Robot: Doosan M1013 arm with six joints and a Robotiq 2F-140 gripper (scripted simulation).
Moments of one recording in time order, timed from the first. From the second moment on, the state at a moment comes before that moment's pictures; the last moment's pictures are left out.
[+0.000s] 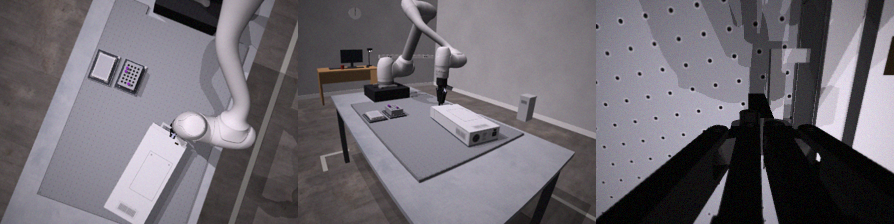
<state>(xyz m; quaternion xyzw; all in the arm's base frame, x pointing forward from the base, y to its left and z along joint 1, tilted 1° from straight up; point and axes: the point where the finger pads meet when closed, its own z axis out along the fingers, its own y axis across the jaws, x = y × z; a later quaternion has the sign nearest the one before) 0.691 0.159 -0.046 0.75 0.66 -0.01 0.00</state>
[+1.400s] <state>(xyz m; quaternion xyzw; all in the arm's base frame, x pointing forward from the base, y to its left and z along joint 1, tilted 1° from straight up) 0.677 0.159 -0.046 0.75 0.66 -0.01 0.00</state>
